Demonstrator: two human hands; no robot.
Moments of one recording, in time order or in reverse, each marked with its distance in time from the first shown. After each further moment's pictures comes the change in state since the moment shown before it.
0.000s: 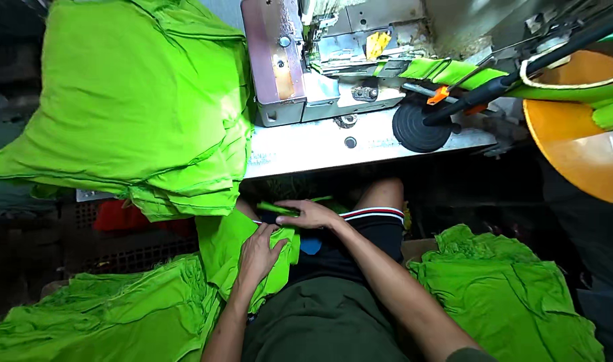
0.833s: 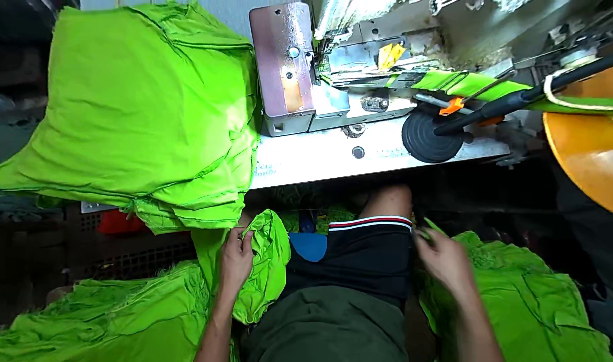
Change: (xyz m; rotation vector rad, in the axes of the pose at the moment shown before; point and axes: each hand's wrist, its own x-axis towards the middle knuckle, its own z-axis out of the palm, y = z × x) left_hand -0.007 -0.036 -0.029 -0.271 0.341 -0.199; right_hand -0.238 0.031 -0.037 -0.252 0.769 0.667
